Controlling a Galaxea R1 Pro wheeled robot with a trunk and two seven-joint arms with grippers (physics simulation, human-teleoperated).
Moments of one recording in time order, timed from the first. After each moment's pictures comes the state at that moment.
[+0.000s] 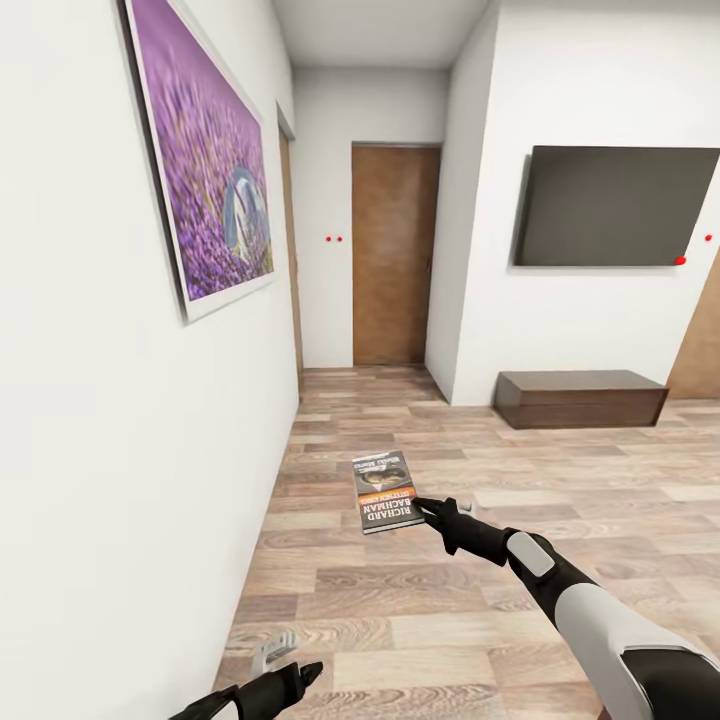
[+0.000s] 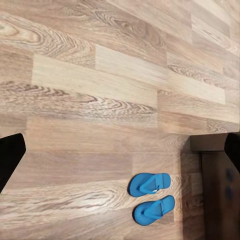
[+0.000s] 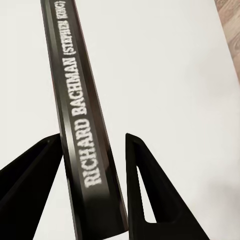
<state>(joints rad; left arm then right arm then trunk) -0.55 -0.06 0.30 -0.03 0.07 0.03 -0.42 -0.81 -0.09 0.04 -0.26 -0.97 0.71 0.60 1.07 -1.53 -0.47</state>
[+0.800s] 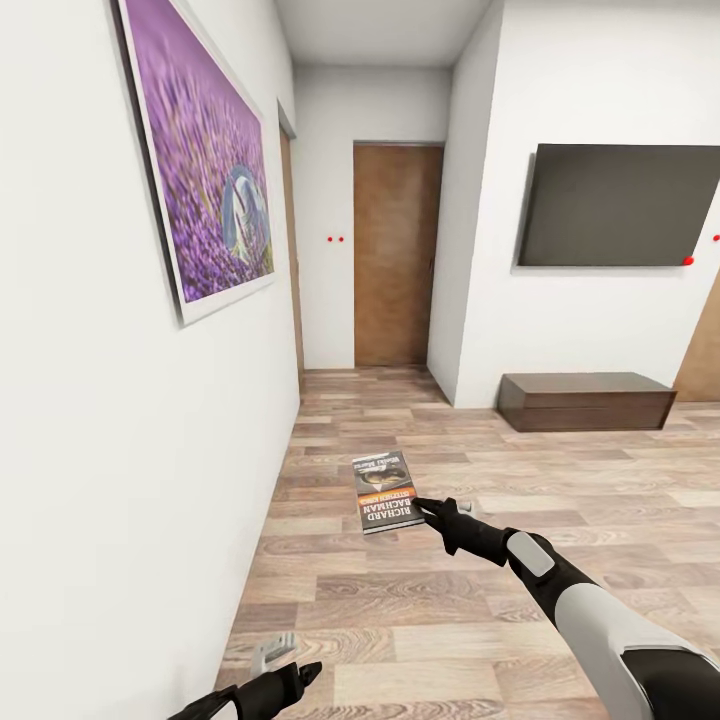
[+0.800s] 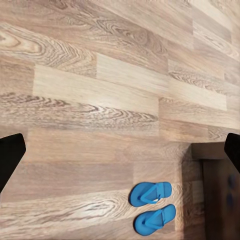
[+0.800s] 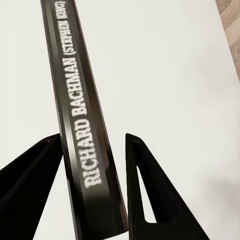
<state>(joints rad) -0.55 -0.06 0.30 -0.03 0.07 0.03 -0.42 -0.81 -0.09 0.03 -0.26 -0.97 0.71 0.60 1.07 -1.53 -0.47</state>
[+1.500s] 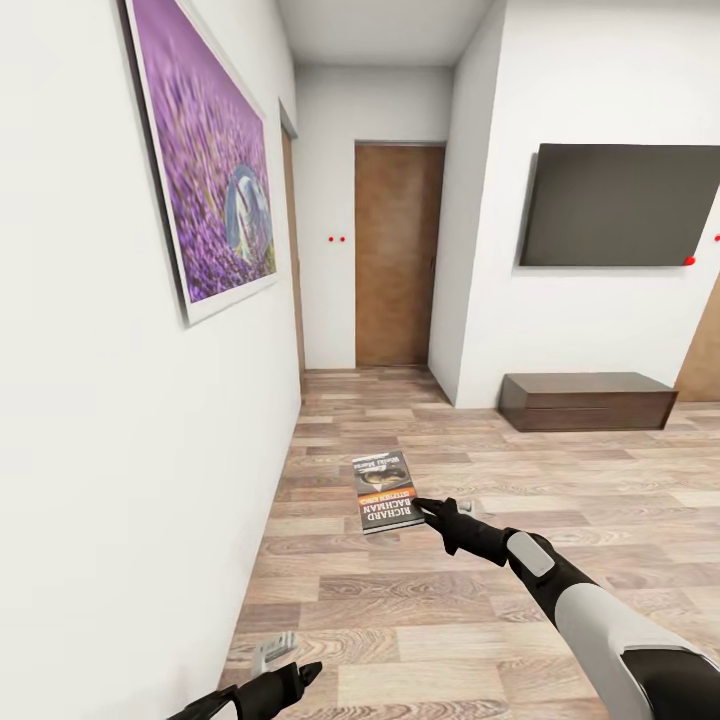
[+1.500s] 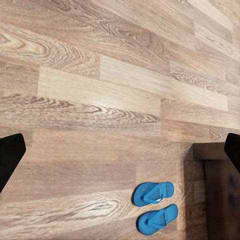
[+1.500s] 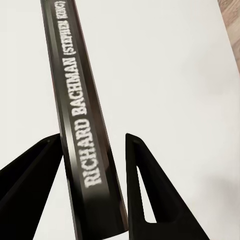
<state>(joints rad) -0.55 -0.06 0.30 -0.03 0.07 0.03 -0.42 -0.81 -0.09 0.04 -0.26 -0.97 0.71 0.60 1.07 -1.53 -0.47</state>
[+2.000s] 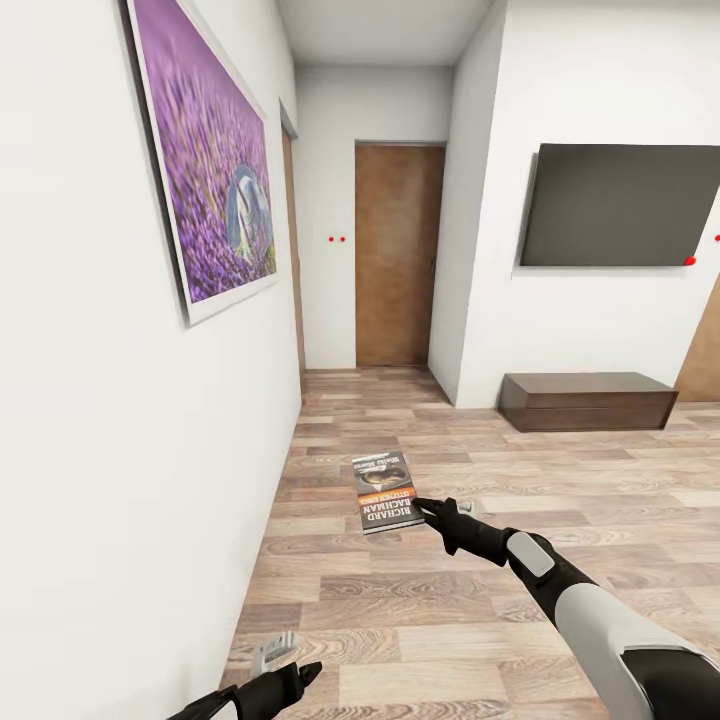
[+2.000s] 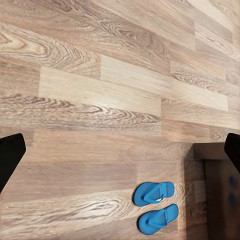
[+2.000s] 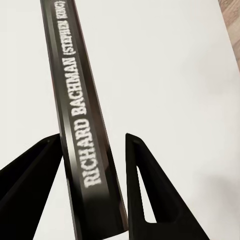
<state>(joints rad) -0.55 -0.06 0.30 -0.03 0.07 0.03 -0.42 -0.81 -0.09 0.04 -0.26 -0.97 0.71 0.60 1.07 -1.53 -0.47</state>
